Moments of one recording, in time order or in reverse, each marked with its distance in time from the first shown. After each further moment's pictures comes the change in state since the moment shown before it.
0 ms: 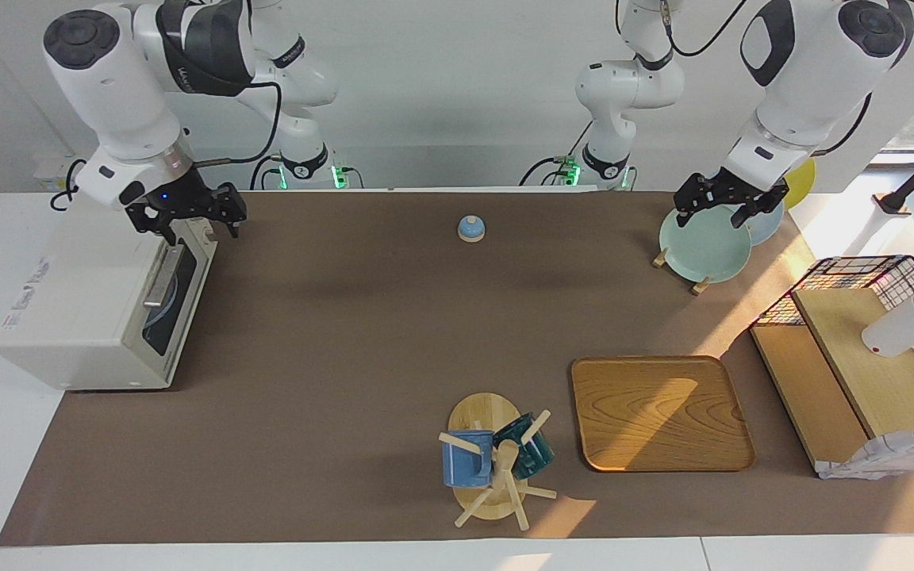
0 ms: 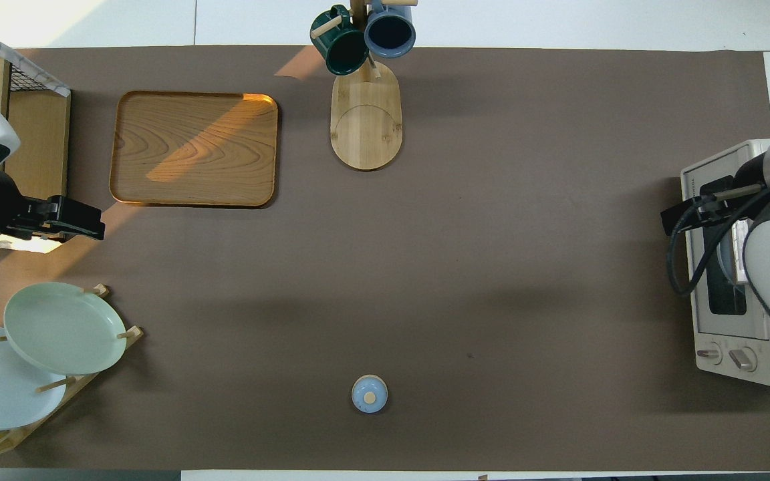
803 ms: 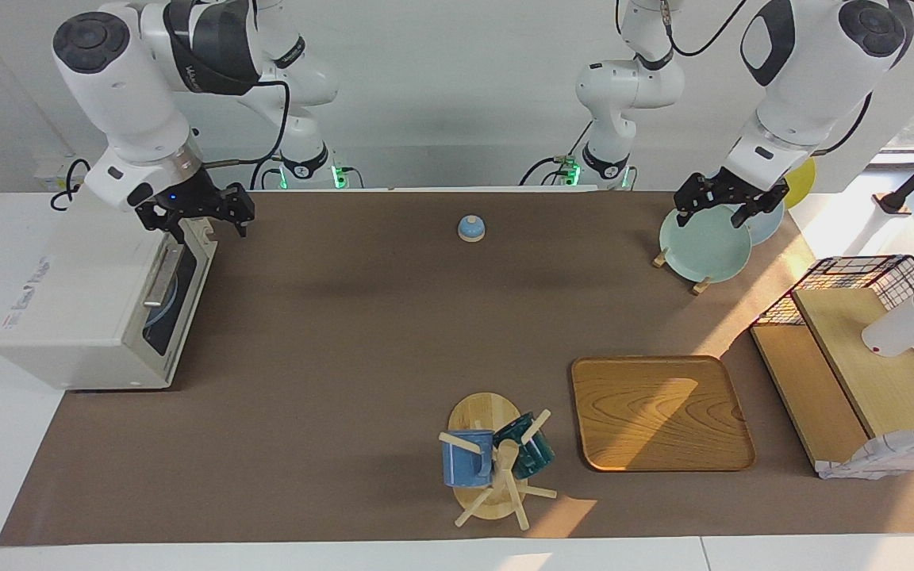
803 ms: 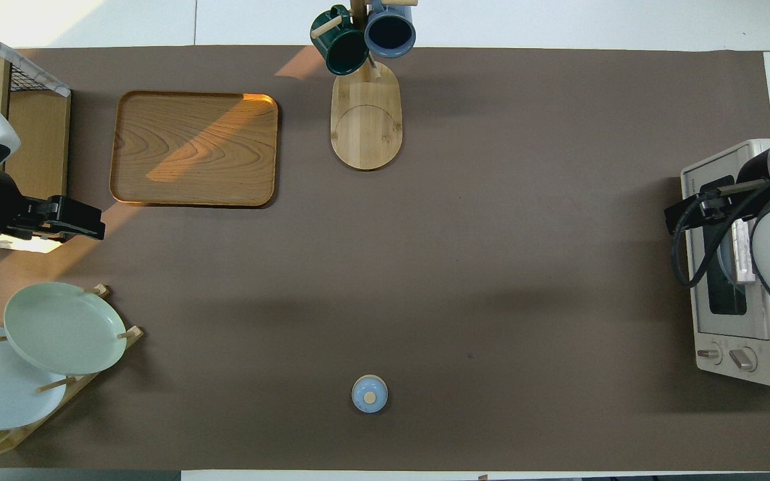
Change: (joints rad) left arm 0.000 0.000 0.000 0.000 0.000 0.000 0.000; right arm 0.009 0.018 -0.025 0.038 0.002 -0.037 0.004
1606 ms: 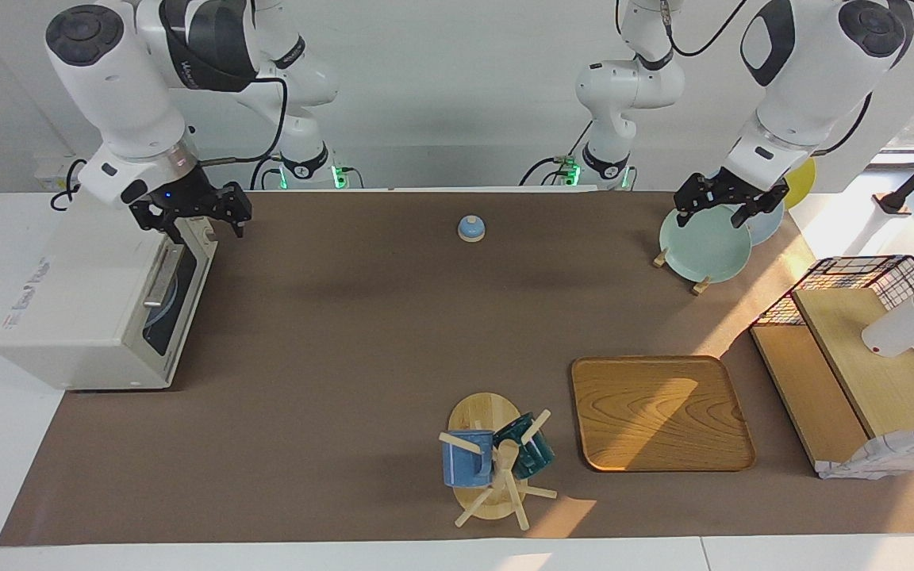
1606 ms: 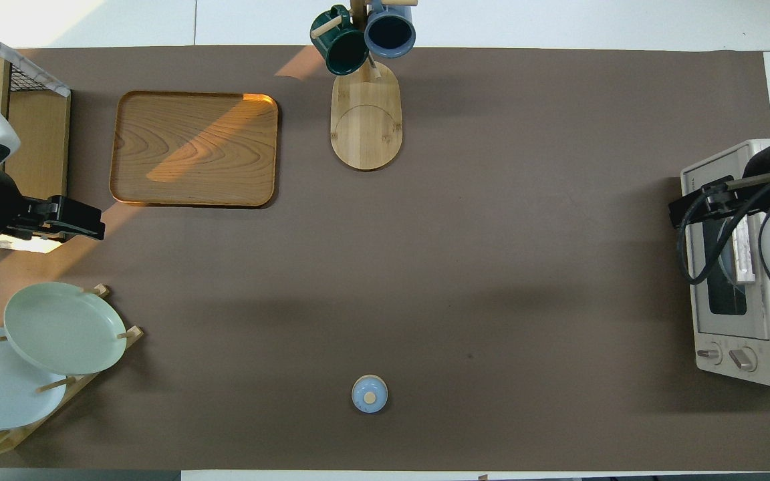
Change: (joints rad) left arm 0.000 0.000 0.000 0.000 0.000 0.000 0.000; right arm 0.000 0.003 0.000 0.023 0.000 -0.001 0.000
